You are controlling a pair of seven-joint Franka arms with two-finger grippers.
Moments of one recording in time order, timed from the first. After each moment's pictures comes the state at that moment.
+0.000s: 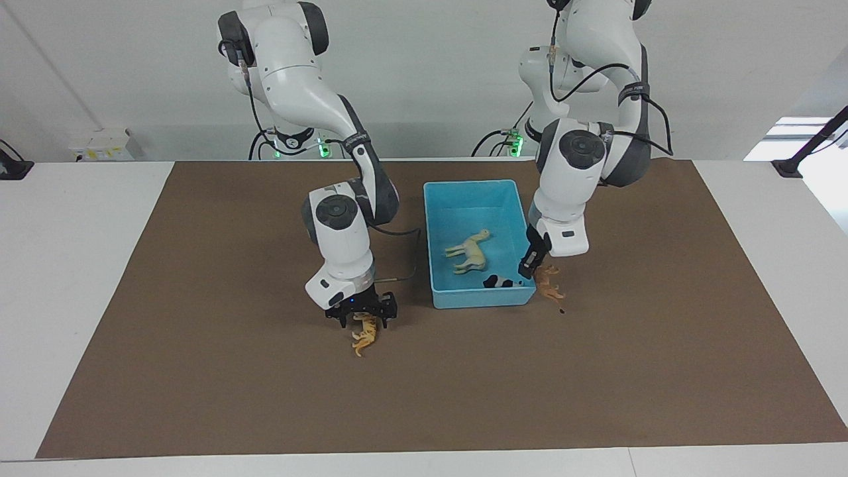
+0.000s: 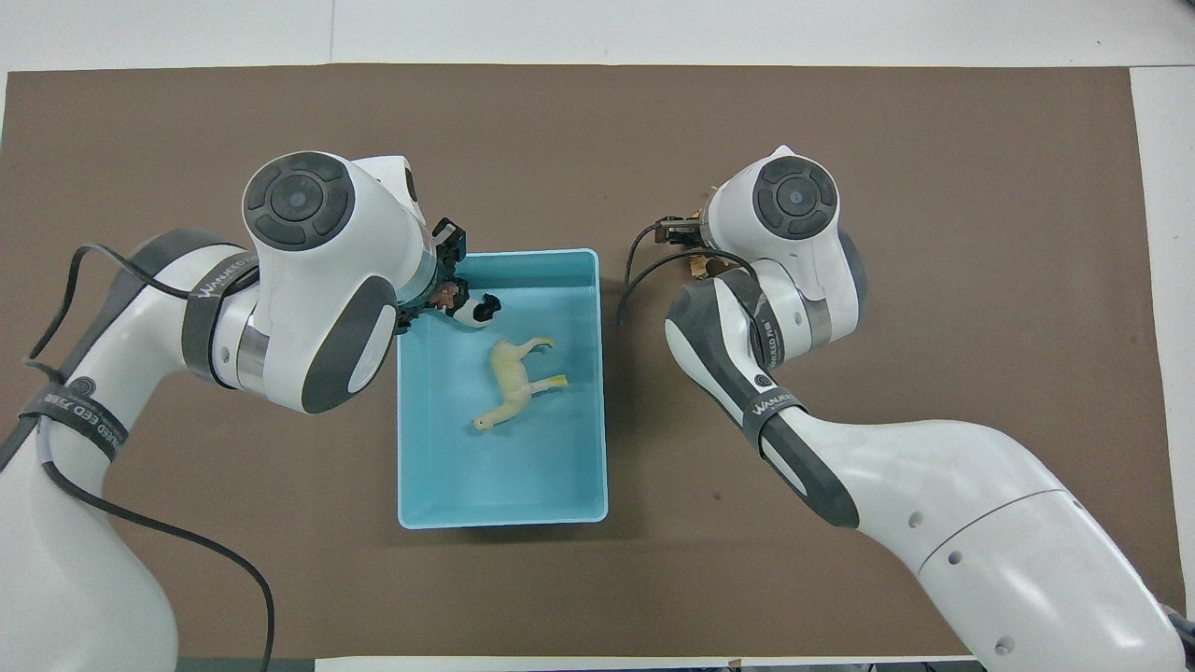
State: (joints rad) left arm -0.39 0.24 -0.06 -1.82 0.02 2.10 -1.30; right arm 0.42 0.58 -0.07 -1.66 0.02 2.42 0.42
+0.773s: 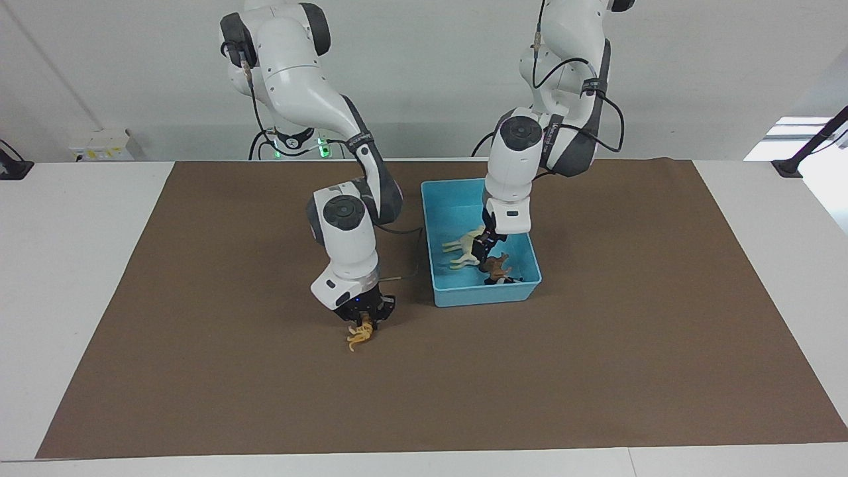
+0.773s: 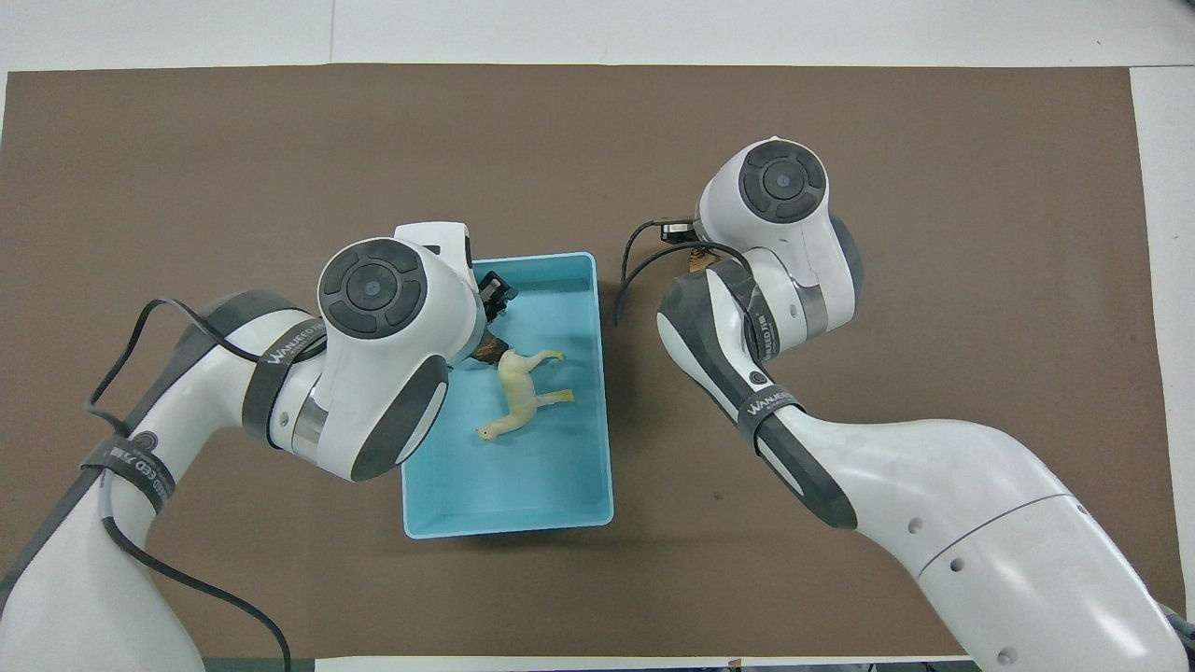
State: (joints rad) left arm -0.48 0.16 -0.04 -1.97 0.03 2.16 -1.27; right arm 0.44 0.58 -0.08 -1.57 0.00 2.27 0.40
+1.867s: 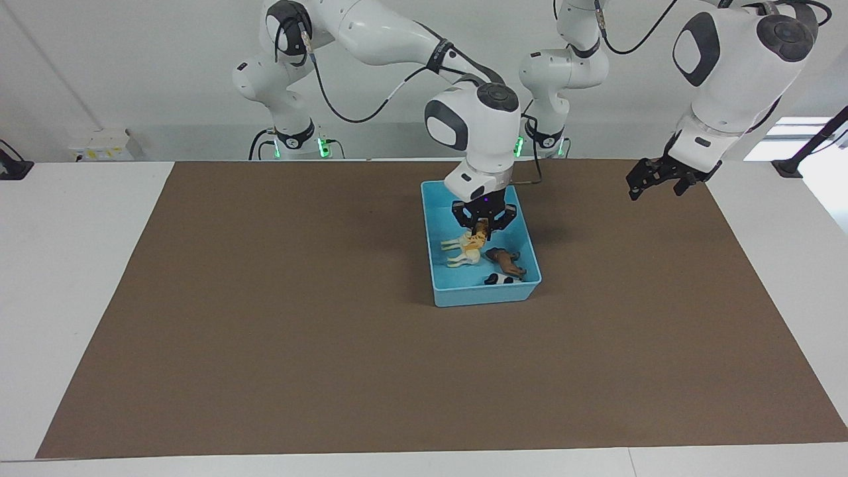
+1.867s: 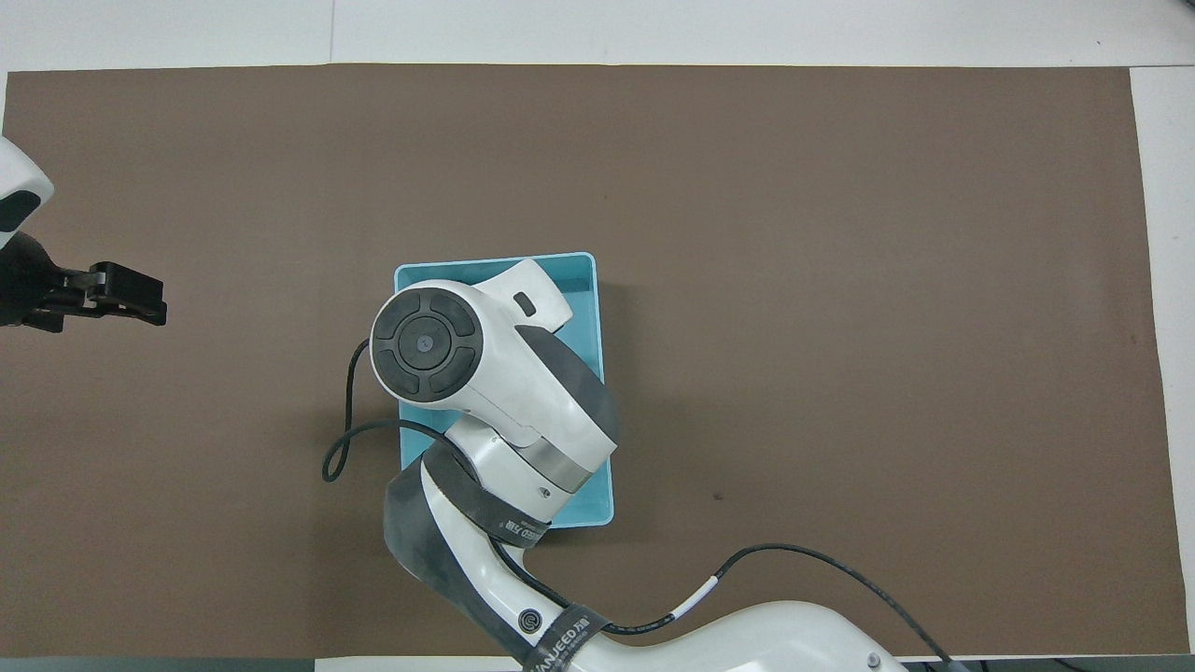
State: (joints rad) left arm -0.02 -0.01 -0.01 -1.70 0.03 1.61 -0.01; right arm 0.82 0.55 -0.06 -1.34 -0.02 1.99 0.97
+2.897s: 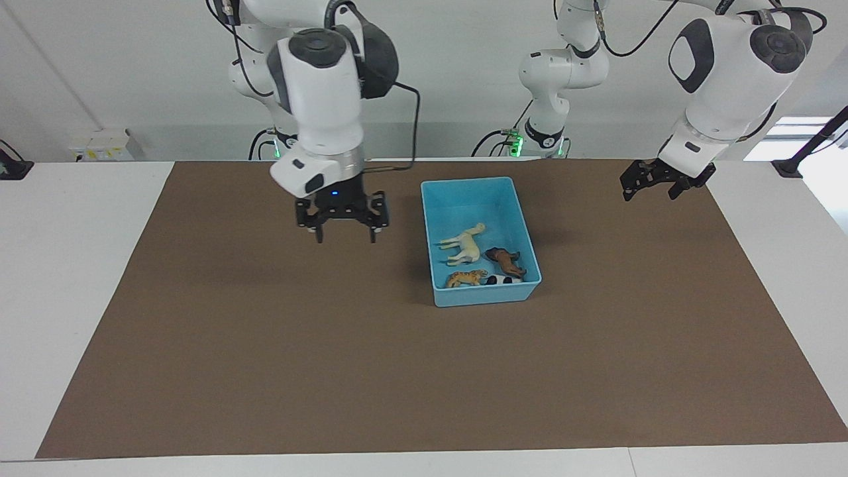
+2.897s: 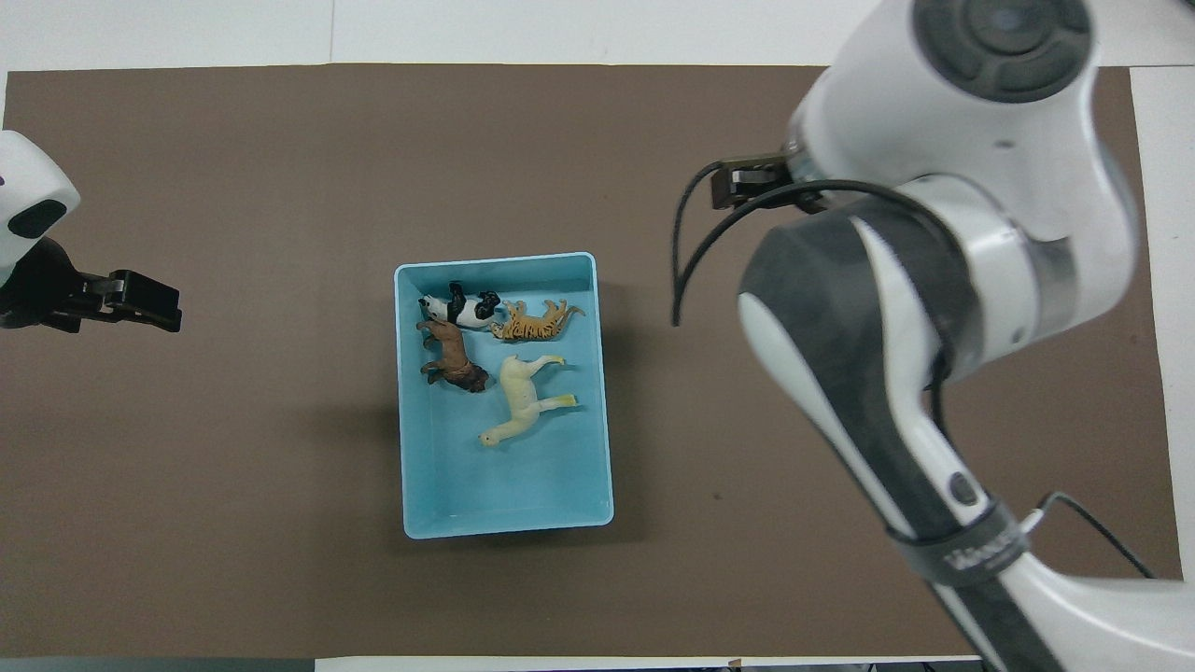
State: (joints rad) left arm -0.02 0.00 -0.03 -1.71 0.03 1.60 0.03; right arm 0.43 0.30 -0.16 -1.33 -0.02 1.73 0.23
